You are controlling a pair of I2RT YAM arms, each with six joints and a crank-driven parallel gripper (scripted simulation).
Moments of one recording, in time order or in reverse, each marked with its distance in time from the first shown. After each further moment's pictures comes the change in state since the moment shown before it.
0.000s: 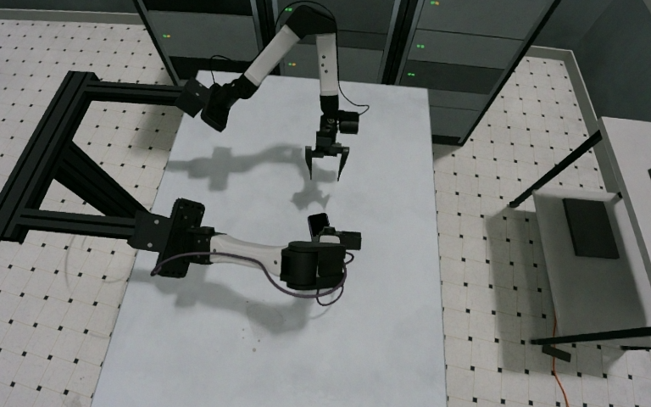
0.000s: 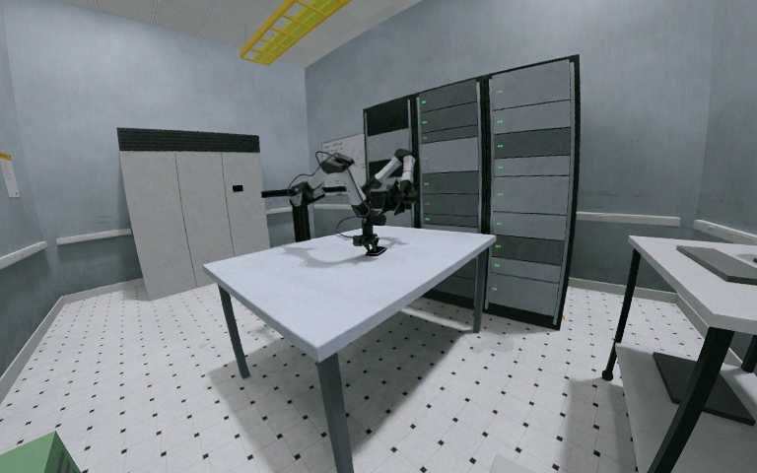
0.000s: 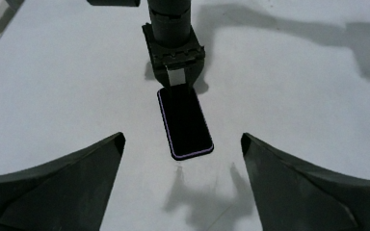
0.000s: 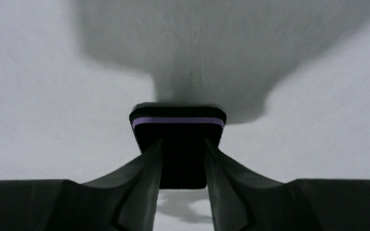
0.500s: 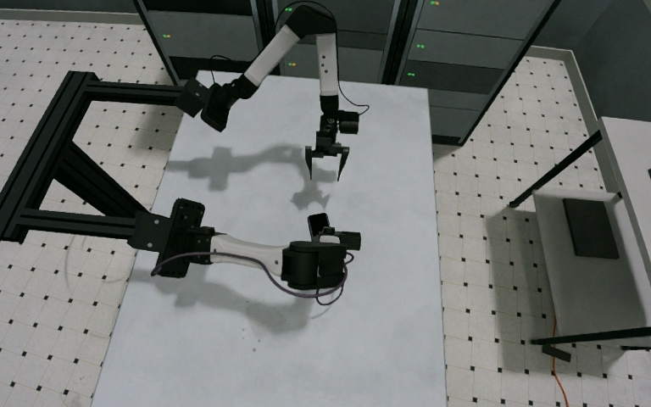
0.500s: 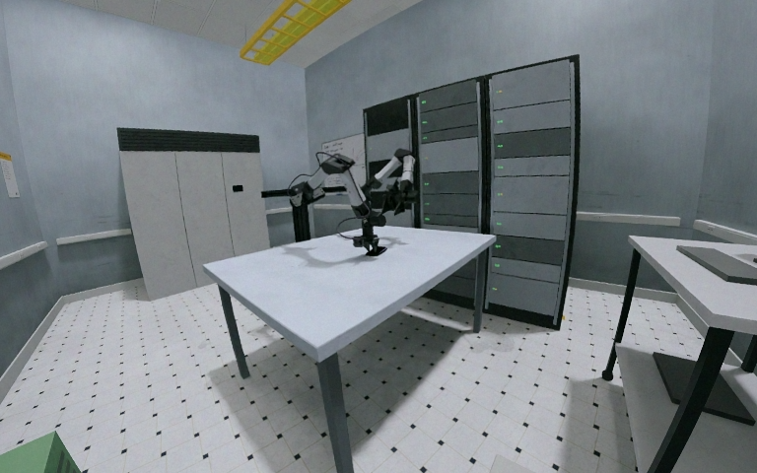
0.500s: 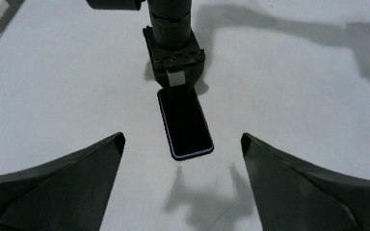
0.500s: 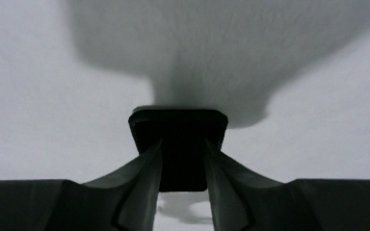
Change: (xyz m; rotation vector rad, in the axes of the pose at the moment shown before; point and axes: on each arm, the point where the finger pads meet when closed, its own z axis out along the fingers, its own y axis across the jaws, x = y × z) left arm 0.000 0.000 0.000 0.000 0.000 0.000; right arm 0.002 0.000 0.004 -0.003 0.004 0.001
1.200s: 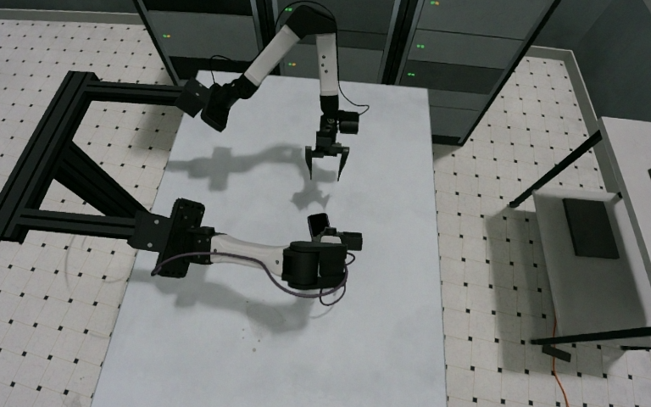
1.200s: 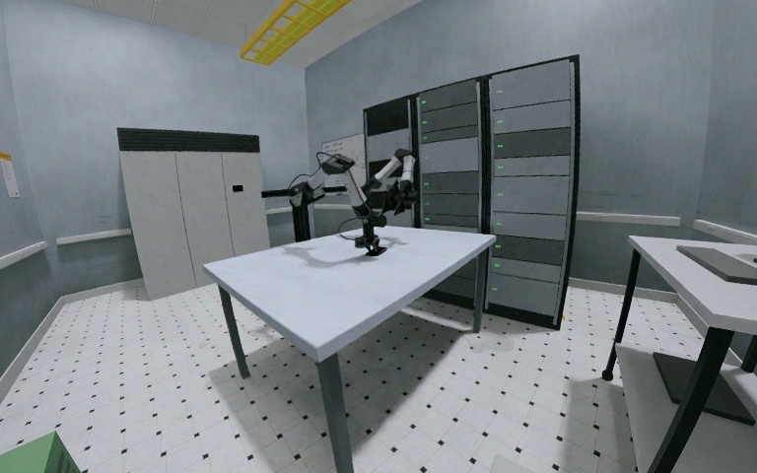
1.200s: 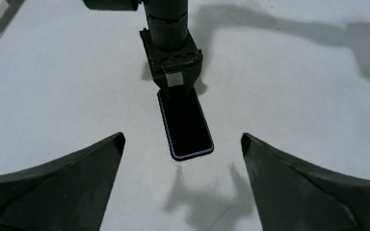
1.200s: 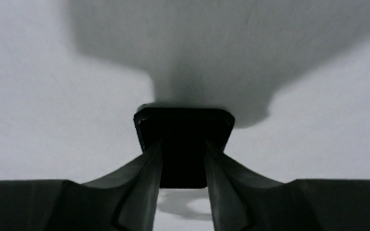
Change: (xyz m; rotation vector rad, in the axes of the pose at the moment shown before) left arm 0.000 0.000 0.000 0.000 0.000 0.000; right arm 0.002 0.004 0.000 -0.006 0.023 -0.031
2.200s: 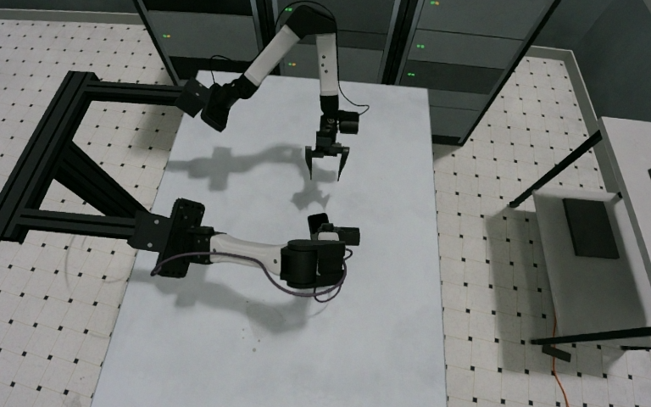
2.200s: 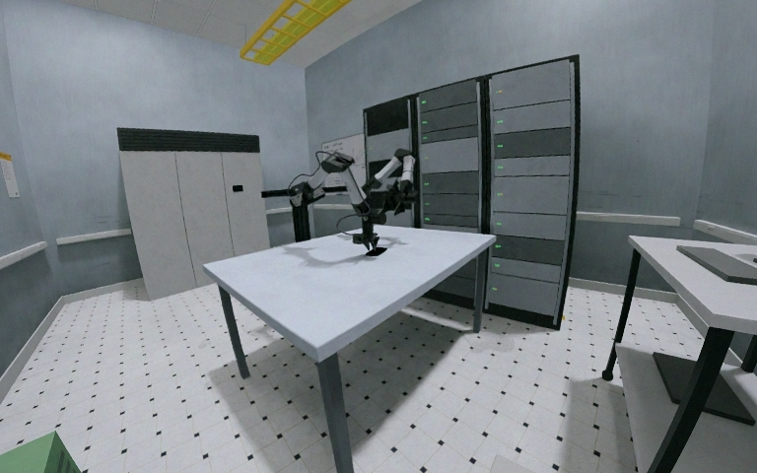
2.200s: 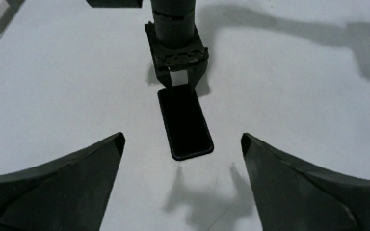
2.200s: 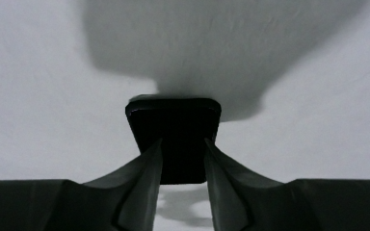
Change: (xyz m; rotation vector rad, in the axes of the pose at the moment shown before) left arm 0.000 0.000 0.000 0.000 0.000 0.000; right arm 0.001 -0.007 -0.009 0.019 -0.061 0.053
